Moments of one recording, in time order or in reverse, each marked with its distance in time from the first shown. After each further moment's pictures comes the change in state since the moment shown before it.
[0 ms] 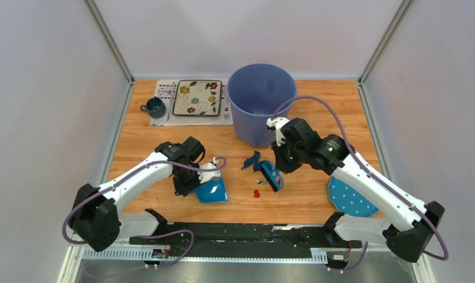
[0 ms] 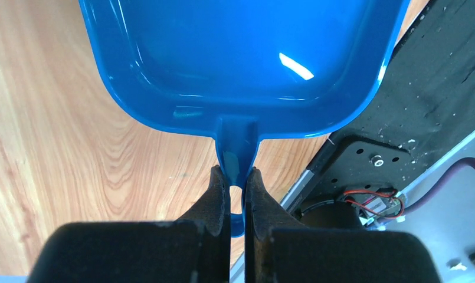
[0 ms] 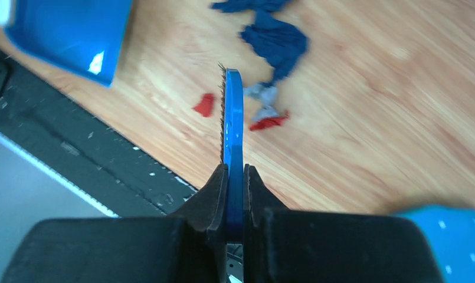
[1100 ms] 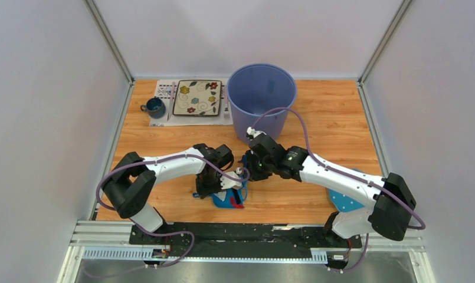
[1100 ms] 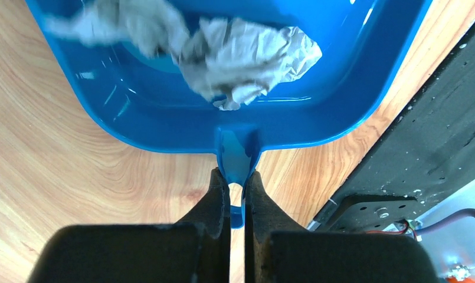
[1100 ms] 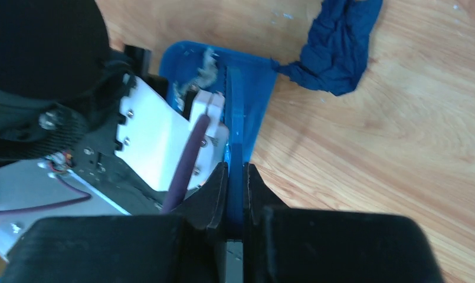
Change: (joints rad) left arm -0.273 0.375 0.087 0.155 -0.041 -0.057; right arm 0.167 0.171 -0.185 0.397 0.032 0.474
